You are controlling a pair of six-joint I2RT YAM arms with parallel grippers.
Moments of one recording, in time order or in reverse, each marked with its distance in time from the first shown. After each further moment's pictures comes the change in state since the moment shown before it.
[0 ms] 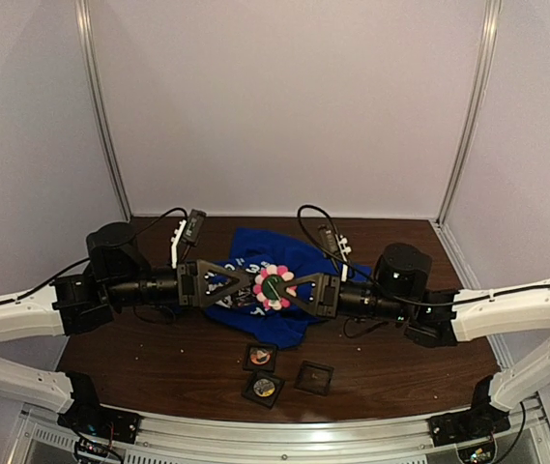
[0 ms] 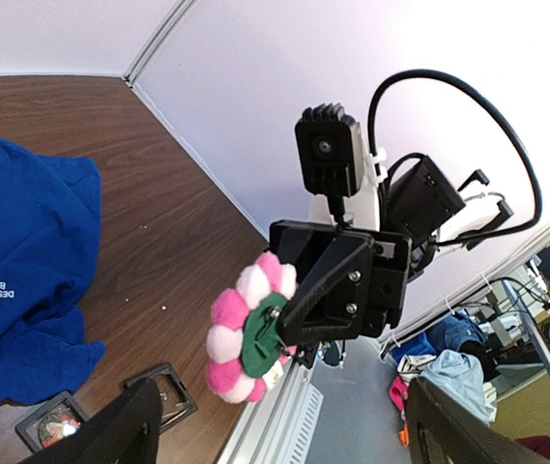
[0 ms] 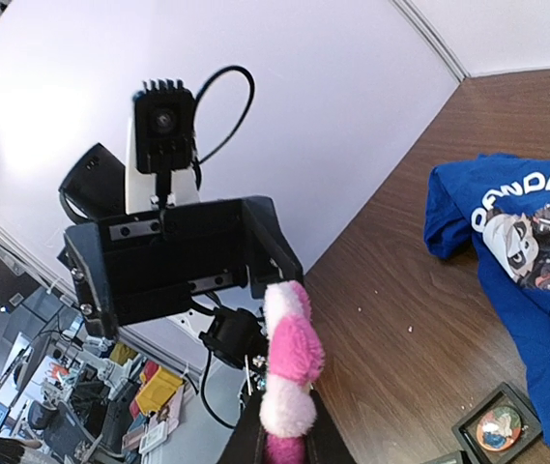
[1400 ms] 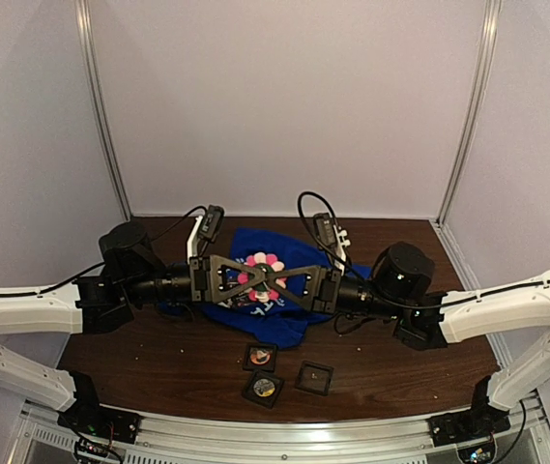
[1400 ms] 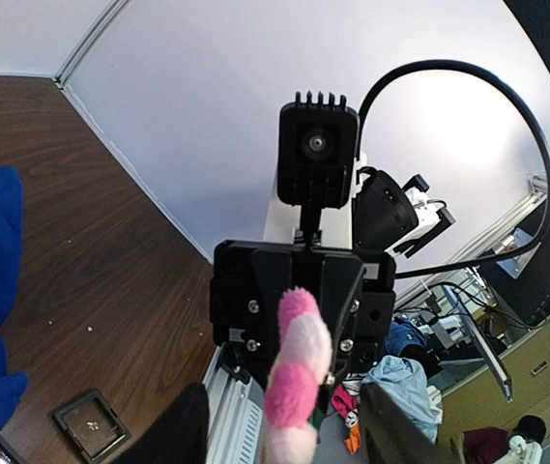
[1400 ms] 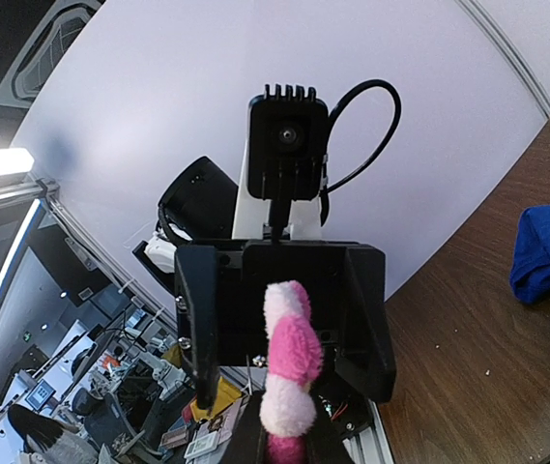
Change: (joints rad) left arm -0.035 0.135 0.006 0.279 0.087 -0.134; right arm 0.027 0.072 0.021 0.288 -0.077 0.068
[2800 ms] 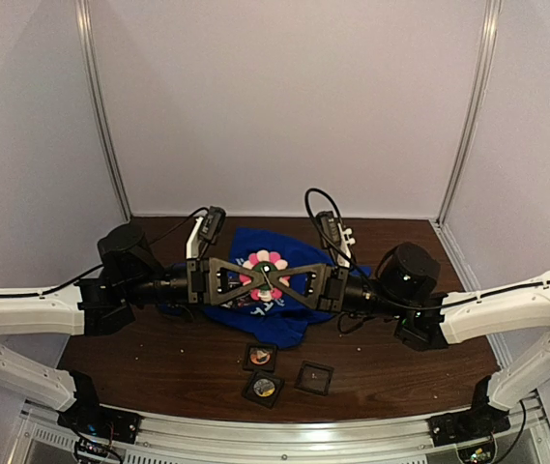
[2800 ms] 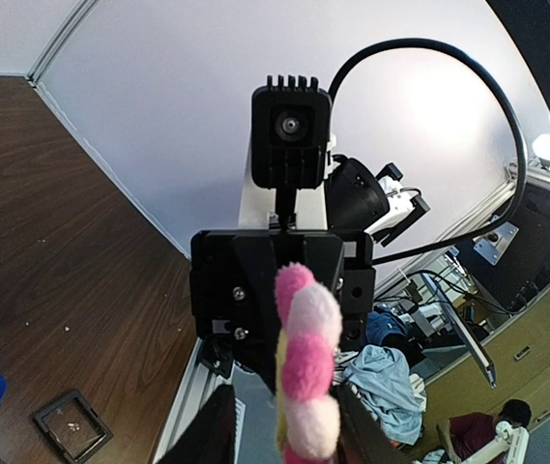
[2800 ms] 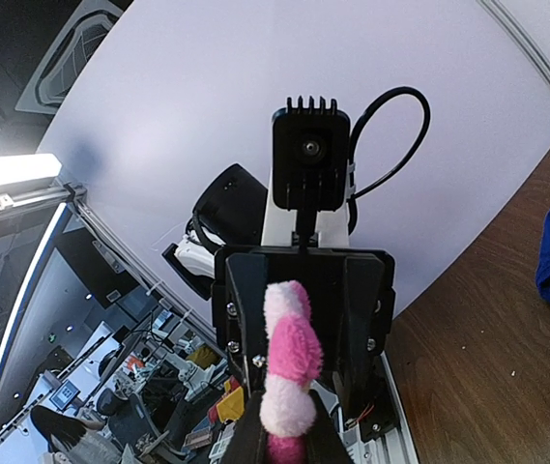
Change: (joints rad) left arm 0.000 0.006 -0.017 0.069 0.060 -0.023; right arm -0.006 -0.003 -0.017 0.076 -0.048 0.065
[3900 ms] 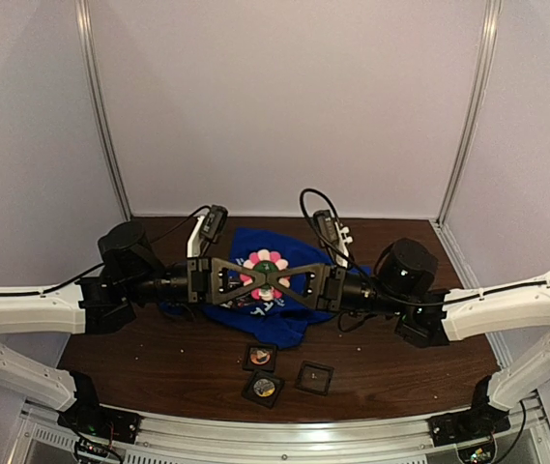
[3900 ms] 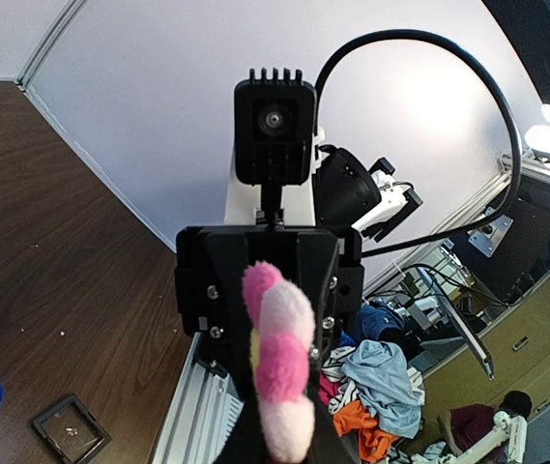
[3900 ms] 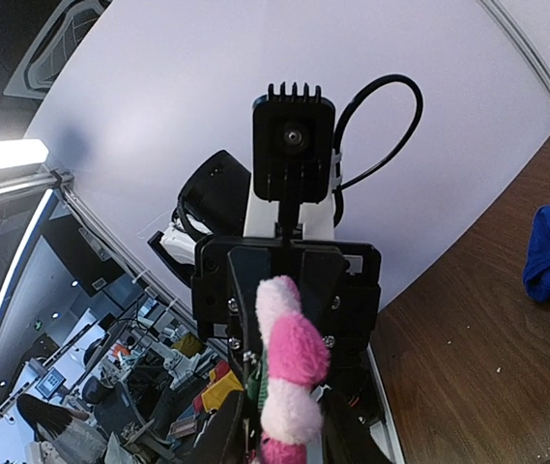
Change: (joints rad) left arm 0.003 0.009 0.013 0.008 0.025 0.006; right arm -0.010 -0.006 0.020 -0.052 -0.016 -0.029
